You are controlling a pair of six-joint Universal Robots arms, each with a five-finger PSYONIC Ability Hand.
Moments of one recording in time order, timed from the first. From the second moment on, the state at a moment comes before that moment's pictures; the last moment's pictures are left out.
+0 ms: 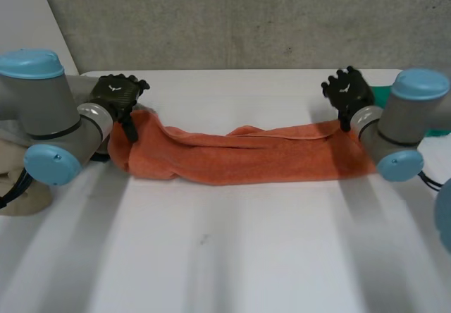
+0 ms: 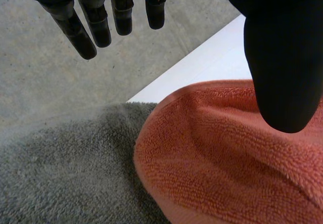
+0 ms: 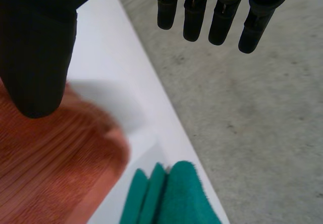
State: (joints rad) left arm 4.45 -2.29 -1.02 3.10 -1.48 3.51; right arm 1.81 -0.59 0.75 -0.09 1.41 2.38; left_hand 0.18 0.20 0.21 0.20 0.05; right_hand 0.31 0.31 0.31 0.31 0.14
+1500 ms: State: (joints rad) left arm 4.41 -2.72 -0.48 3.28 -1.46 3.75; right arm 1.59 -1.07 0.97 -0.15 1.25 2.97; left_hand 1.16 1.20 1.18 1.20 0.96; right_hand 1.14 1.18 1.19 1.20 0.99
